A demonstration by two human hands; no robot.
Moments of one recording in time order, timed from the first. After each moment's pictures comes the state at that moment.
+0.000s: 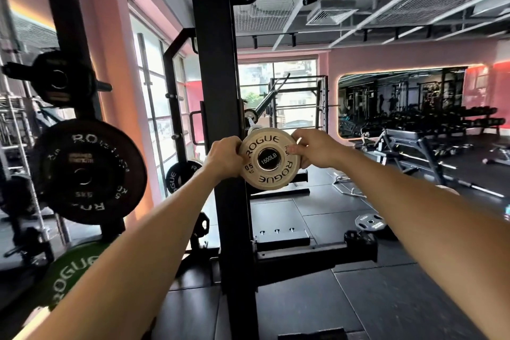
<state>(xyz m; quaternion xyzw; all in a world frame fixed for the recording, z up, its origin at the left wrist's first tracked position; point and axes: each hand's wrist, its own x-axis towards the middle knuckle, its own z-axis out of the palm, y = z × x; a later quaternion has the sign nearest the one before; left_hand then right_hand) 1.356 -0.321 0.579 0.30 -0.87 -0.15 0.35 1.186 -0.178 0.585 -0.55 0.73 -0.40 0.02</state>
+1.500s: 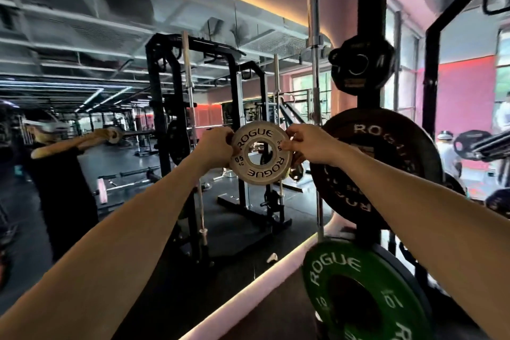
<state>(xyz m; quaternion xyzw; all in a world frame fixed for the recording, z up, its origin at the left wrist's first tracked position) 1.907 -0.583 0.619 0.62 -0.68 0.01 0.40 1.684 -0.631 0.613 -0.80 0.39 -0.39 0.22</state>
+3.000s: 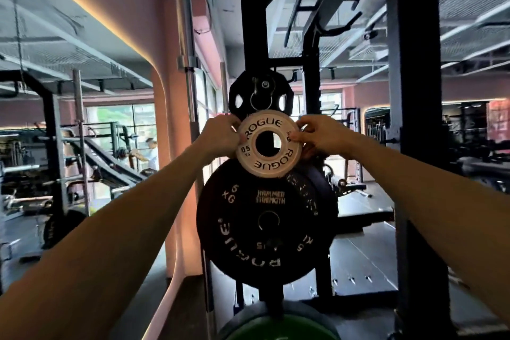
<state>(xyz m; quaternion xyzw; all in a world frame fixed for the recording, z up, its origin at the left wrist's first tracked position) 1.800 -0.889 0.707 0.22 -0.87 -0.16 0.42 1.616 -0.740 0.697 -0.58 0.66 -0.48 0.00</state>
